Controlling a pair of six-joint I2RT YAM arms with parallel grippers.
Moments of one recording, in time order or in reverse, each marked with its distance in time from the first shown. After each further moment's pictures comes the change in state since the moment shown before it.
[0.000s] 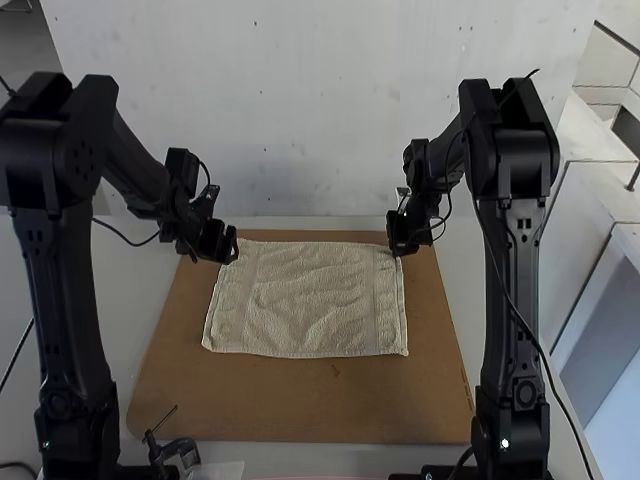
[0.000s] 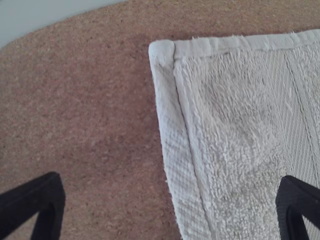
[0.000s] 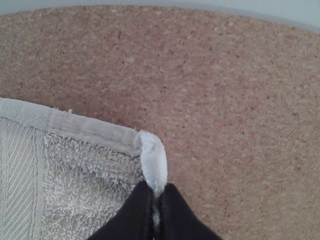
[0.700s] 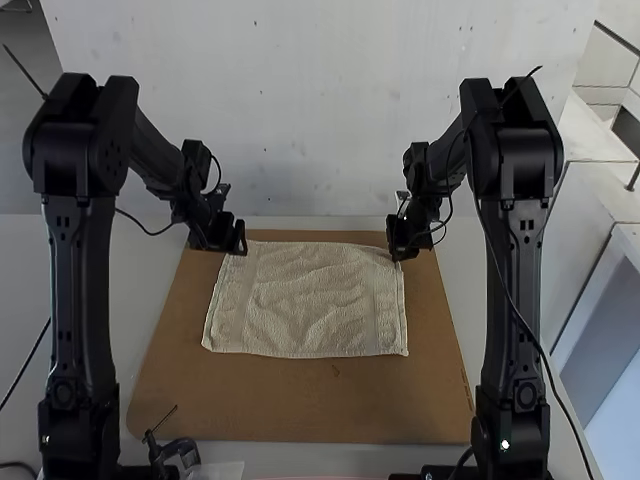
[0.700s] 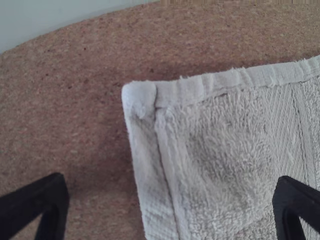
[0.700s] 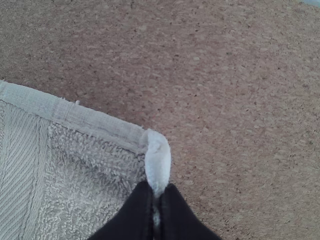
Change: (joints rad) left arm -0.008 0.189 0.284 -0.239 0.072 -0.015; right arm 0.005 -0.026 -0.045 0.016 -0.008 0.000
